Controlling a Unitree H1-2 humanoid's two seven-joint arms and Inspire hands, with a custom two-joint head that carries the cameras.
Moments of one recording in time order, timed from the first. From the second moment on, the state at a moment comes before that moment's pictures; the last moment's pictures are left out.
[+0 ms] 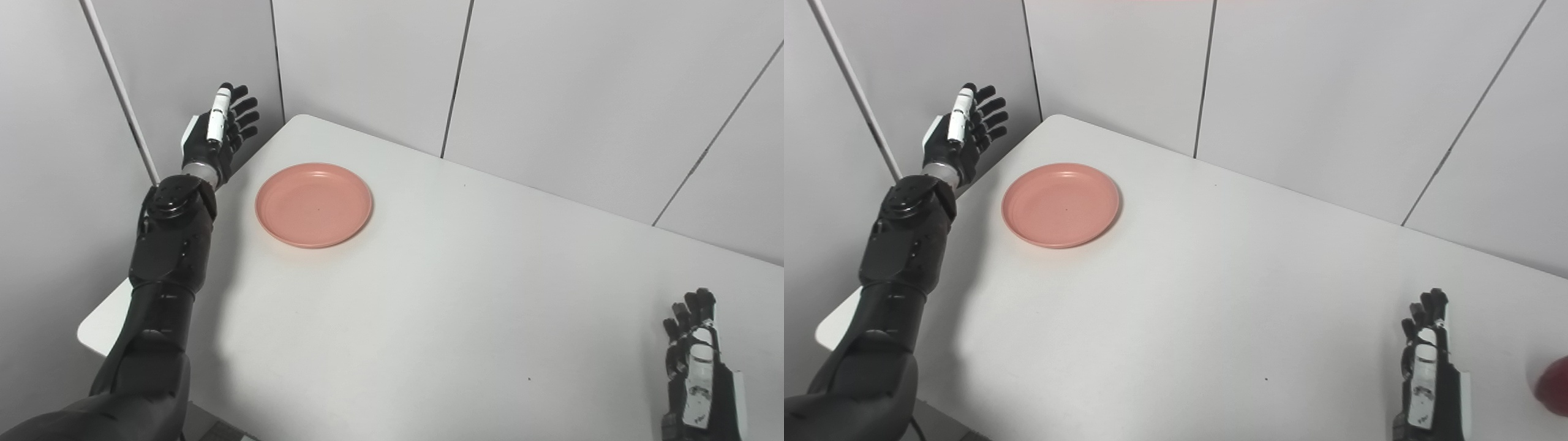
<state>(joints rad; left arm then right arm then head) -0.49 0.47 0.45 0.41 -0.32 0.25 -0.05 -0.05 -0.04 0.02 0.03 0.10 -0.19 0.05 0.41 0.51</state>
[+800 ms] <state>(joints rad) -0.48 0.46 0.42 0.47 -0.33 0.20 -0.07 -0.05 -0.05 0.01 0.02 0.10 -0.18 0.06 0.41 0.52</state>
